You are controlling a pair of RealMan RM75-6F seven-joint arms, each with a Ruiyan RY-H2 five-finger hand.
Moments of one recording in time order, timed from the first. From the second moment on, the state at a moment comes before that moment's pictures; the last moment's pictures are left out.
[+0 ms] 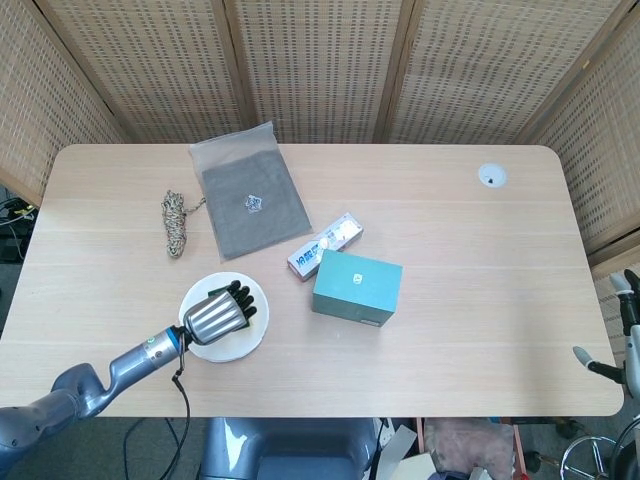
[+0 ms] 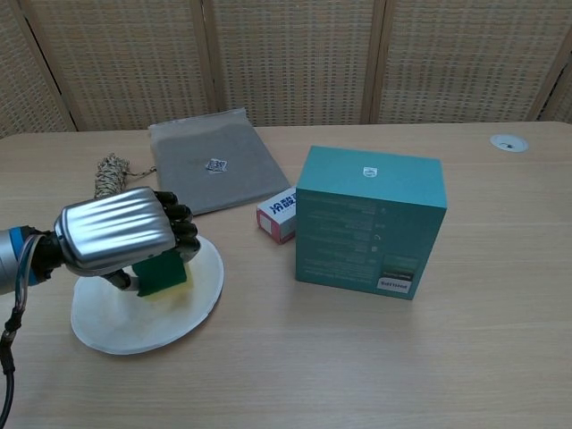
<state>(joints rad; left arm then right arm) -0.73 -1.76 0.17 -0.72 1.87 1.26 0.21 0.02 -1.03 0.14 -1.70 -1.39 1.54 -0.02</state>
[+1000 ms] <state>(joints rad) -0.77 -1.69 0.23 -0.79 1.95 1.27 0.35 0.02 -1.02 0.14 -1.71 -1.40 1.55 -0.01</state>
